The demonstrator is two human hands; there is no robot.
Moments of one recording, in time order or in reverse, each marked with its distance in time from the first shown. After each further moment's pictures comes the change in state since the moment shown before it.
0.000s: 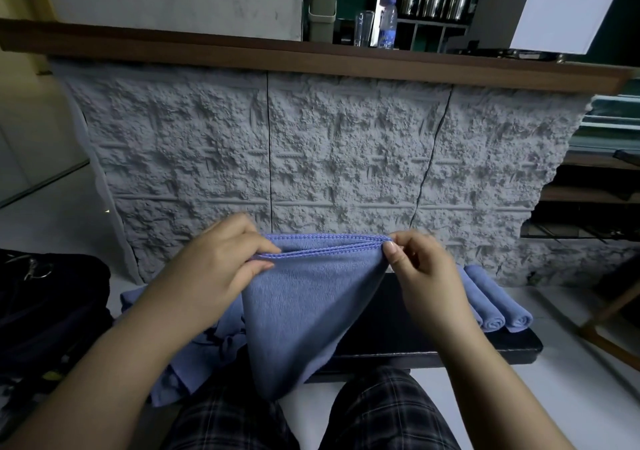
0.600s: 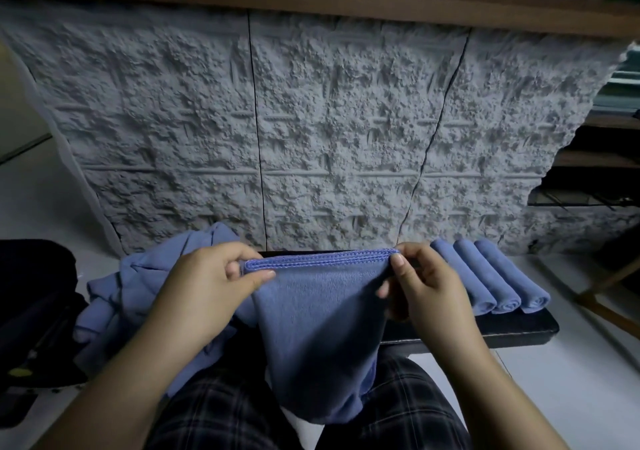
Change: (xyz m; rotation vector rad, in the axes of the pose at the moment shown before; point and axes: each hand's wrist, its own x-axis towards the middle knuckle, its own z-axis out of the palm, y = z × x) left_hand -0.003 -0.032 0.077 -0.304 -0.025 -0.610; right_hand 0.002 0.058 0.027 0.314 -0.069 0.306
